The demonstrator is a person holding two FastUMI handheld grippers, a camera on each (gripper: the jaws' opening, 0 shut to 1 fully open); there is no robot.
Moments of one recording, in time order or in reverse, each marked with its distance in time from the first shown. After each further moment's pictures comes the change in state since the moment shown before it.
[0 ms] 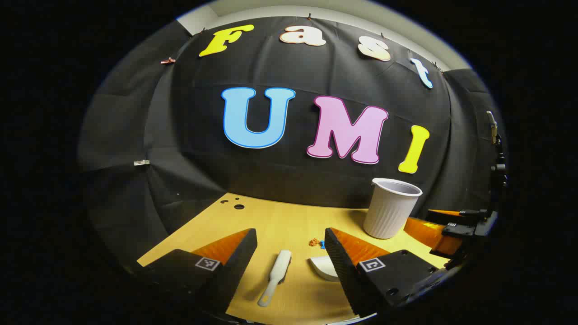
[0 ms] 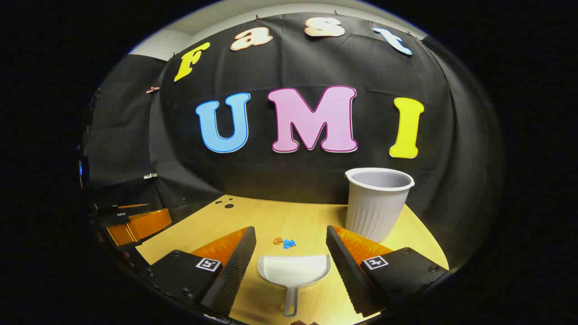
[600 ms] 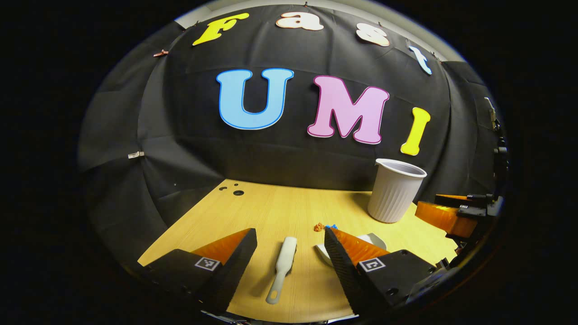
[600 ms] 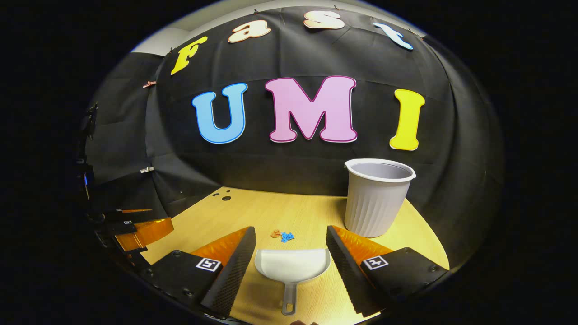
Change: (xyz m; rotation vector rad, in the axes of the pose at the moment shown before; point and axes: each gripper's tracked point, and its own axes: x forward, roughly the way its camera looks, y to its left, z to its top) left arm 0.016 0.022 -0.038 0.033 0.103 0.004; right arm 0.004 -0.005 -0.017 -0.009 0.059 -0.004
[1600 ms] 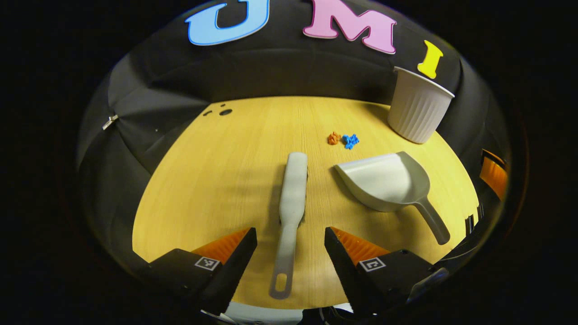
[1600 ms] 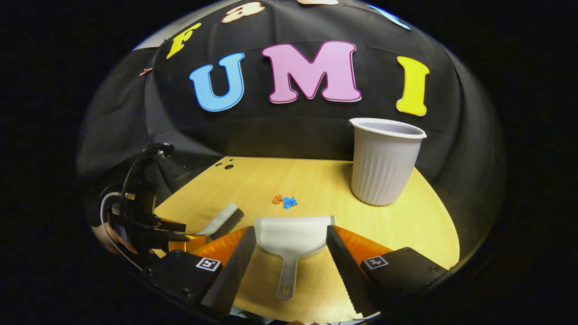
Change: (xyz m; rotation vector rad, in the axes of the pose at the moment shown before) left arm 0.077 0.017 -0.164 0.104 0.609 0.015; right arm 0.006 -0.017 -0.087 0.048 0.223 0.042
